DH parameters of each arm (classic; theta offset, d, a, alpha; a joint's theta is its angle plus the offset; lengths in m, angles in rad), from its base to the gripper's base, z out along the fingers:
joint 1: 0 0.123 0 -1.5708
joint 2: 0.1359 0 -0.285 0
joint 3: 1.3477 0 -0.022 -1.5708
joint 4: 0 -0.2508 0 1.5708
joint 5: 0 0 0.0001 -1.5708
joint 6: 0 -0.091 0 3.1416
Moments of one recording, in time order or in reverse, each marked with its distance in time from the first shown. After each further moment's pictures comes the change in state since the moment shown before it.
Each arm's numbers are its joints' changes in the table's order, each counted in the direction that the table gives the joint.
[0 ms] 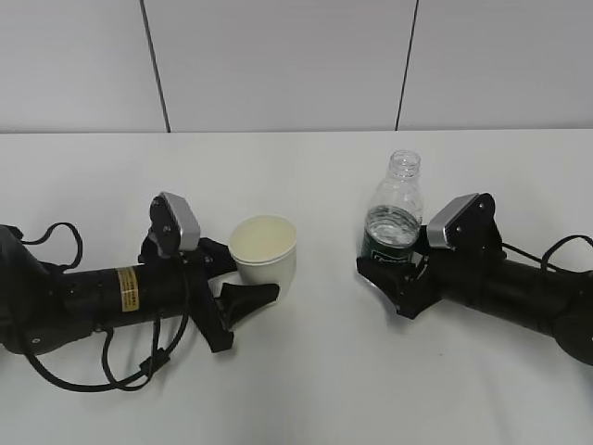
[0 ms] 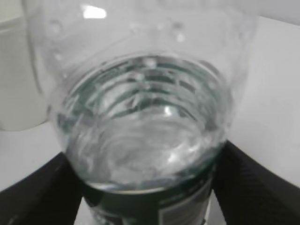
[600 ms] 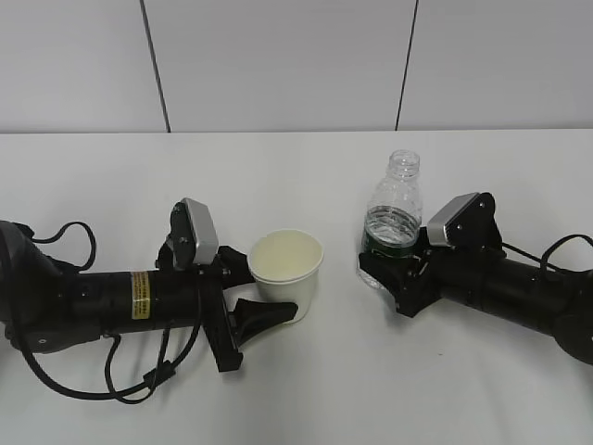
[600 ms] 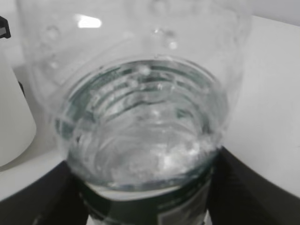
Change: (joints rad) left arm -0.057 -0.024 0.000 -0.074 0.008 0.000; right arm 0.002 0.000 -0.005 0.000 0.000 -0.015
